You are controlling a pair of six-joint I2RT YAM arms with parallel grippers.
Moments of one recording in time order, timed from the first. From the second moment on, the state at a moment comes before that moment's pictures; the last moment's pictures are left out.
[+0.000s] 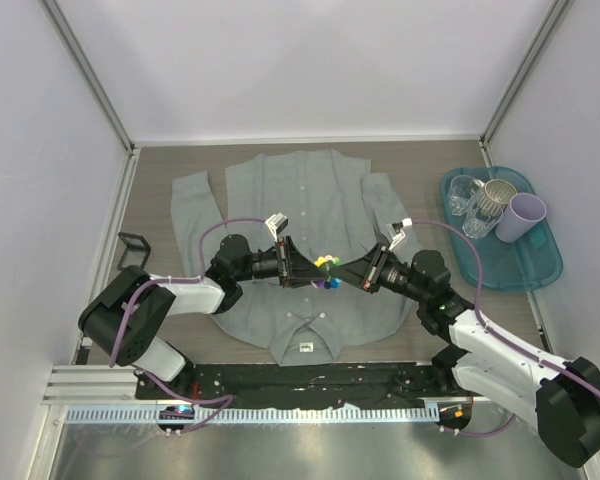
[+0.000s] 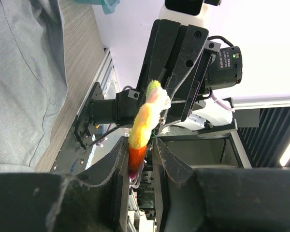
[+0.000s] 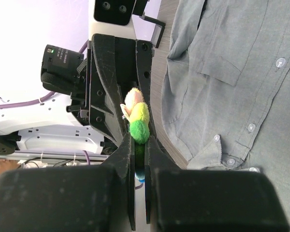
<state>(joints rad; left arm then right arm) -0.65 1.52 0.49 1.03 0.78 -1.42 0.55 0.88 0.30 0.47 -0.48 1.13</state>
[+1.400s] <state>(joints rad) -0.61 1.35 0.41 0.98 0.78 -1.38 0.60 0.90 0.33 0.47 -0.47 1.16</state>
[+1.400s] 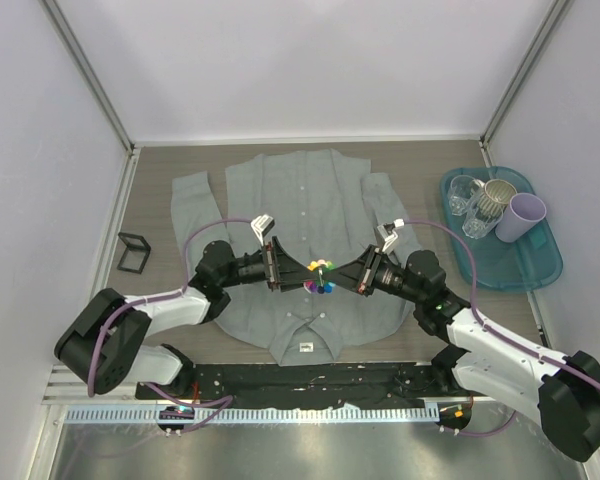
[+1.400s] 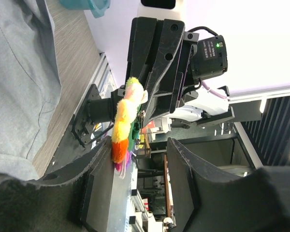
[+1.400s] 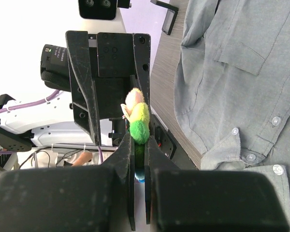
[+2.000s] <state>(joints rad) -0.58 1.34 0.38 0.99 0.78 -1.39 0.60 0.90 0.33 0.49 -0.50 1.17</state>
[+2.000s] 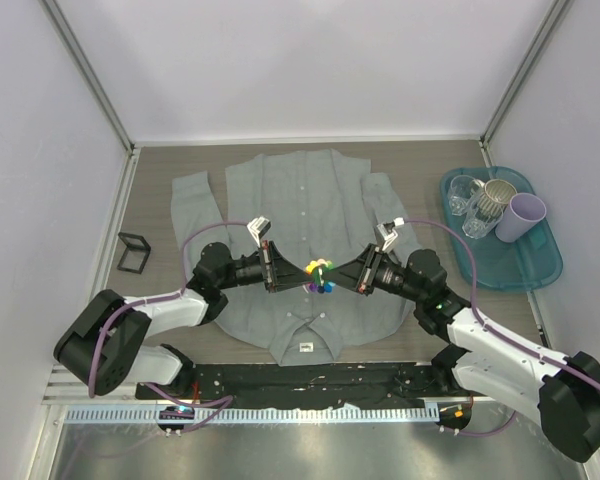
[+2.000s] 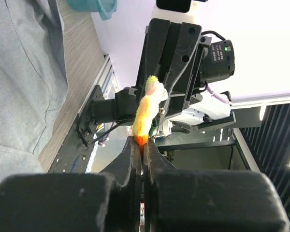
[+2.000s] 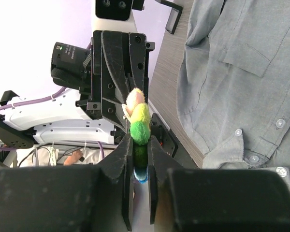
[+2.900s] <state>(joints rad) 0.00 0.91 0.83 -0.67 0.48 -0.68 0.55 0.92 0.48 0.11 -0.43 0.95</state>
